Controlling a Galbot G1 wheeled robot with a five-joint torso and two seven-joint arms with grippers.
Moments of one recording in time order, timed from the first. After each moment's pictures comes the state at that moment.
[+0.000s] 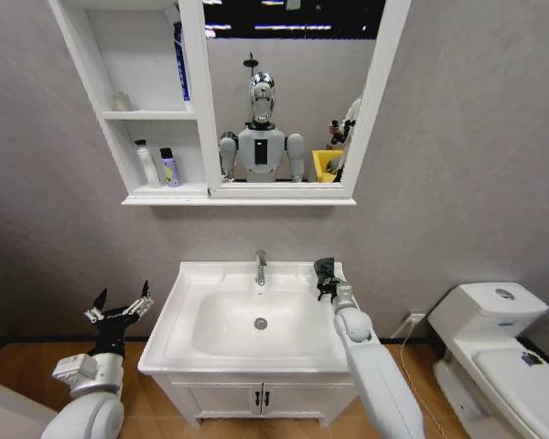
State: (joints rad) left arm 1.47 -1.42 -0.83 -2.26 -0.32 0.12 -0.08; right arm -0.82 1.33 0.48 1.44 0.08 -0.32 0.10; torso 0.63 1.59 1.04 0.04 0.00
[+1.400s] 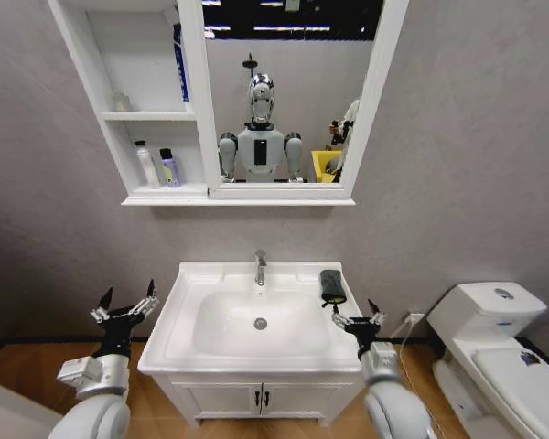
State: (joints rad) left arm 1.48 -1.44 -0.79 -2.28 -0.30 0.11 -0.08; right arm -1.64 1.42 0.53 2.30 -0.07 -0.26 0.24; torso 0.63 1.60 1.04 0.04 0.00
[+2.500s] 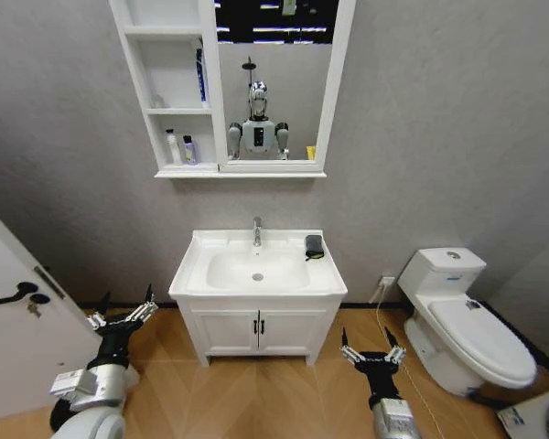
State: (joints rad) left arm 1.55 -1.48 -0.79 -2.32 -0.28 0.06 -0.04; right arm -1.81 1.43 0.49 2.31 -0.21 -0.10 0.31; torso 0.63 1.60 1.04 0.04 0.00
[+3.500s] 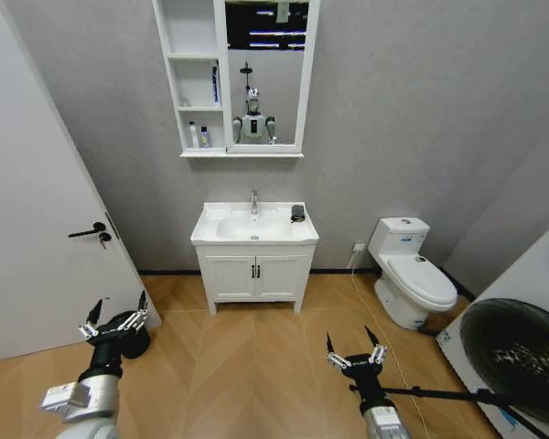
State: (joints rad) left arm 1.58 -1.50 -0.86 -2.25 -0.30 -0.02 0.00; right arm -1.81 1.43 0.49 2.28 -0.28 -0.04 0.17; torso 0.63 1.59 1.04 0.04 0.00
